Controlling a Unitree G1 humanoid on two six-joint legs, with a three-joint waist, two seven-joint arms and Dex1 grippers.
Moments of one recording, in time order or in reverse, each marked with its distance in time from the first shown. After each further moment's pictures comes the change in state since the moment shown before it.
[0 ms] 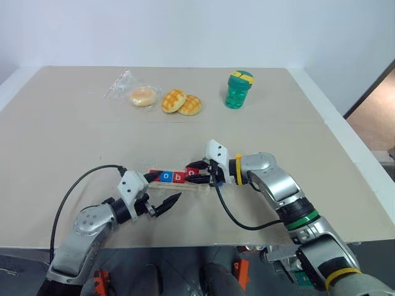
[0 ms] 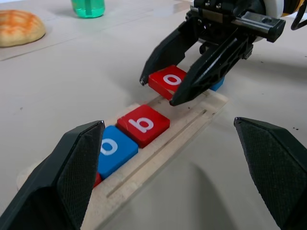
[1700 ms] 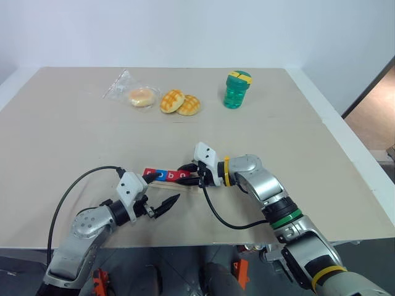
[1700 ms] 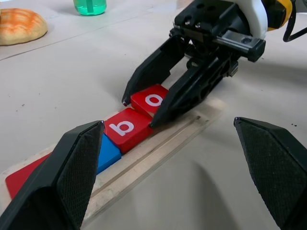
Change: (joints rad) left arm 0.018 0.008 0.005 -0.032 0.010 0.014 0.005; right arm -0.012 0.099 -0.005 0.068 -0.059 0.019 -0.012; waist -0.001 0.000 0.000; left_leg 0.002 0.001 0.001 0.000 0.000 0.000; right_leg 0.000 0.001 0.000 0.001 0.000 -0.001
